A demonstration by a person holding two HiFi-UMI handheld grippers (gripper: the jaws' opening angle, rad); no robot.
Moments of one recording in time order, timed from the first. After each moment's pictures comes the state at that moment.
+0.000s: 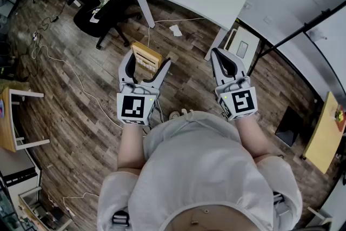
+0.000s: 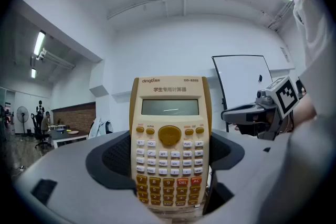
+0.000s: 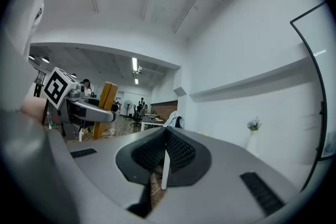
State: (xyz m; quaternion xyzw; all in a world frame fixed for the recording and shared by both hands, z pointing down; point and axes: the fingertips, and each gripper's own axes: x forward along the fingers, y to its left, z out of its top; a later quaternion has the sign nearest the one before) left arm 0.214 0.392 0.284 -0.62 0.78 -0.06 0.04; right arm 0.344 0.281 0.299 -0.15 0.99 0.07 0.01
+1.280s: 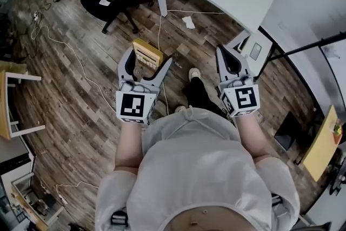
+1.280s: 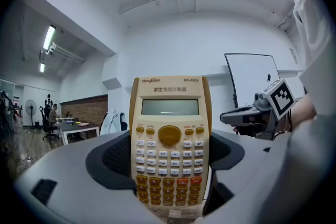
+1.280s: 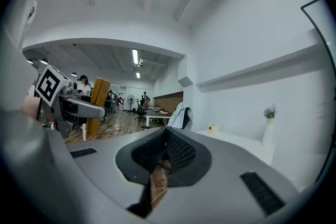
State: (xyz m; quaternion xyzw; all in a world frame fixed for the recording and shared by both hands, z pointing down) left arm 0.101 0.454 0.322 -0.60 0.80 -0.05 0.02; right arm 0.229 0.318 0.343 -0.14 0.99 0.04 -0.03
